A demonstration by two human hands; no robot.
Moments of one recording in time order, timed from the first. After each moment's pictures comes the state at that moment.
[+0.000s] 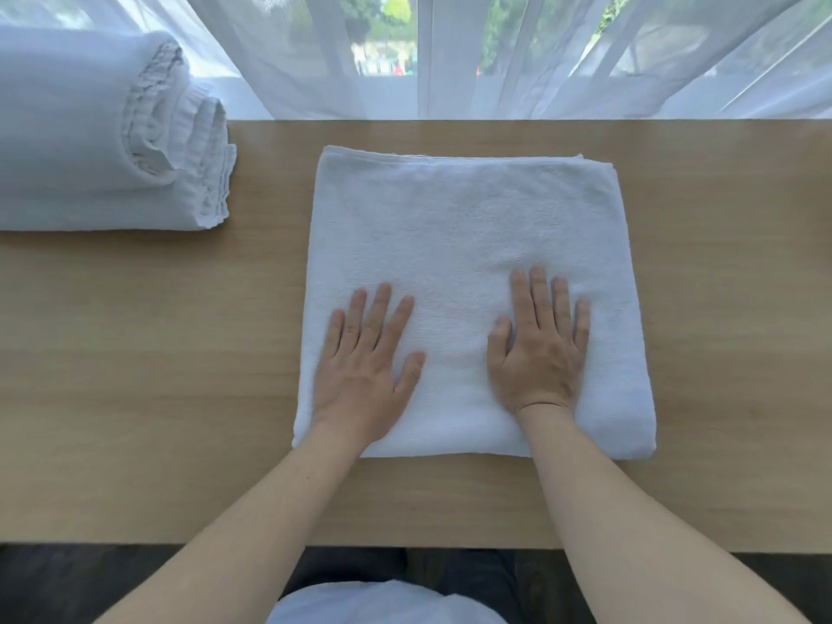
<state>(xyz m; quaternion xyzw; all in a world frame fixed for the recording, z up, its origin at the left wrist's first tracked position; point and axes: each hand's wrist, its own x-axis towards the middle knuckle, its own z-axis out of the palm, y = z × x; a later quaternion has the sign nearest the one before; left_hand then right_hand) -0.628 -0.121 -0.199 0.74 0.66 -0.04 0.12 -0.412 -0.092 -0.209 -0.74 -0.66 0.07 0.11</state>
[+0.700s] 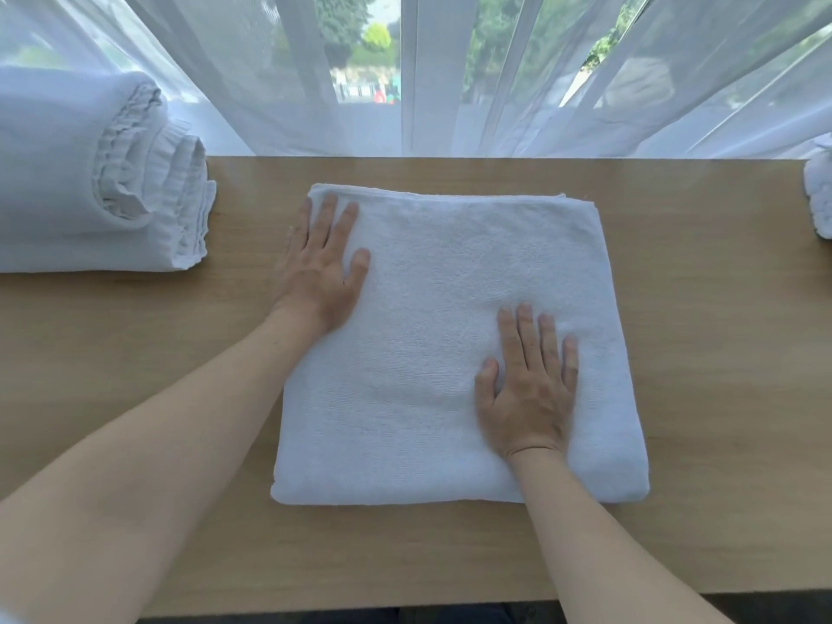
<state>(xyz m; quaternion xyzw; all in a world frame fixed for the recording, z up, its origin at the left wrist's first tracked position) -0.673 0.043 -0.204 0.70 0.69 0.05 0.16 -0.411 -0.091 -0.213 -0.74 -0.66 0.04 0.12</state>
